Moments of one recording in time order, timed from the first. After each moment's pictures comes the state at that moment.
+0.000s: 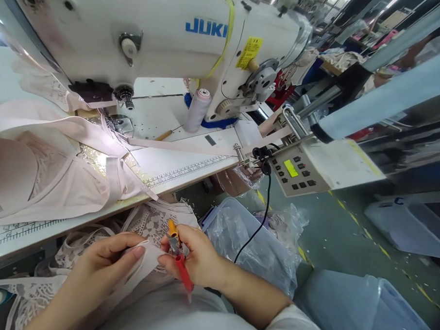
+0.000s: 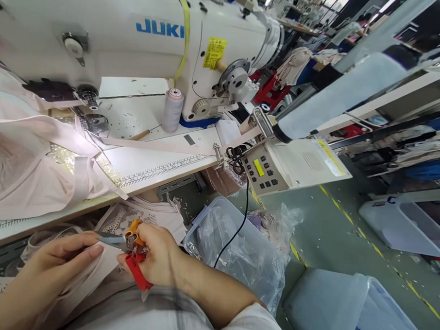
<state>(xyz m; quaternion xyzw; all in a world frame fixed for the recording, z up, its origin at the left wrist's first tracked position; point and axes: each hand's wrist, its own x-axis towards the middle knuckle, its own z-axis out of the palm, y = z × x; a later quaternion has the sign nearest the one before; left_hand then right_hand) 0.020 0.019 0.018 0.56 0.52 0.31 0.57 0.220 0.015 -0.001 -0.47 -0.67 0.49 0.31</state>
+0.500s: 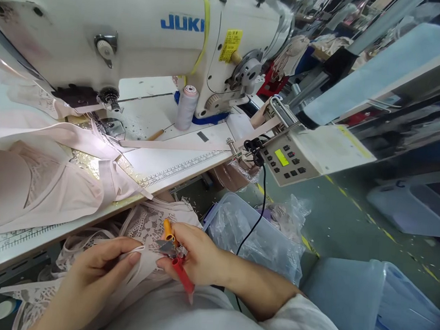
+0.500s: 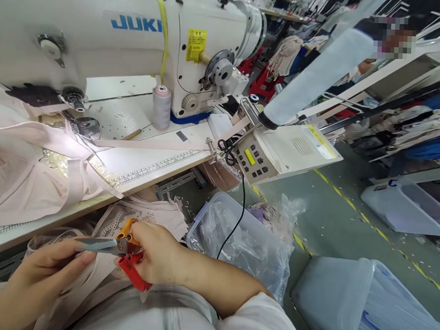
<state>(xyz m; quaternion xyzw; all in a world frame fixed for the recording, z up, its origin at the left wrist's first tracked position) 0.031 0.007 0.039 0.50 0.60 0.33 0.53 0.227 0.019 0.016 -0.42 -0.72 0.45 0.31</state>
